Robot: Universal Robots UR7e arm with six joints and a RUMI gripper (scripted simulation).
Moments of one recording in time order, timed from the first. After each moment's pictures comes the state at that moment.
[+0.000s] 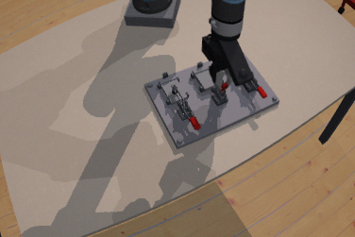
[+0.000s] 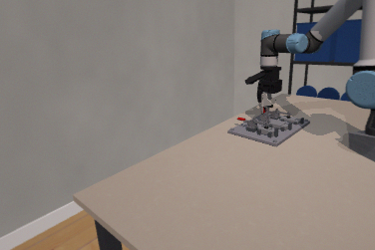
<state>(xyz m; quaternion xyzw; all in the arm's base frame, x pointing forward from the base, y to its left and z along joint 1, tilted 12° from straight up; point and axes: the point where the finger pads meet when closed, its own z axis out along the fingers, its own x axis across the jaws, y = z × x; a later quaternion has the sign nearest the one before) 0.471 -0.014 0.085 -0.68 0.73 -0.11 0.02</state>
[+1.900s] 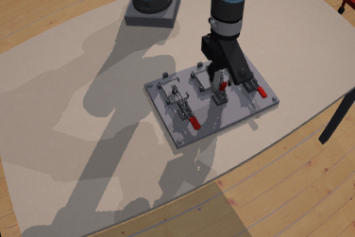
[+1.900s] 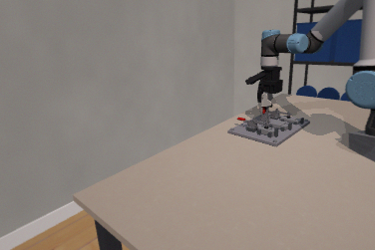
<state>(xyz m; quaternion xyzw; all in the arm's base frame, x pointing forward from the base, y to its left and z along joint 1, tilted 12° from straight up) 0.468 -0.013 0.085 -0.68 0.73 -0.10 0.02</state>
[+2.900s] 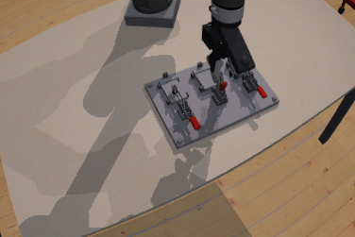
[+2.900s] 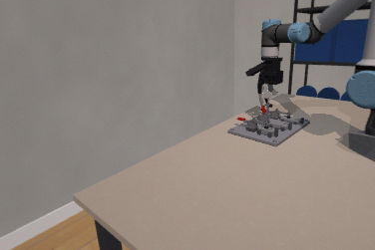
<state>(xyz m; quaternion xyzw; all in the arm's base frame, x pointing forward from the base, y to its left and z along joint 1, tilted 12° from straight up) 0.462 -0.008 0.124 -0.68 0.73 -0.11 0.02</state>
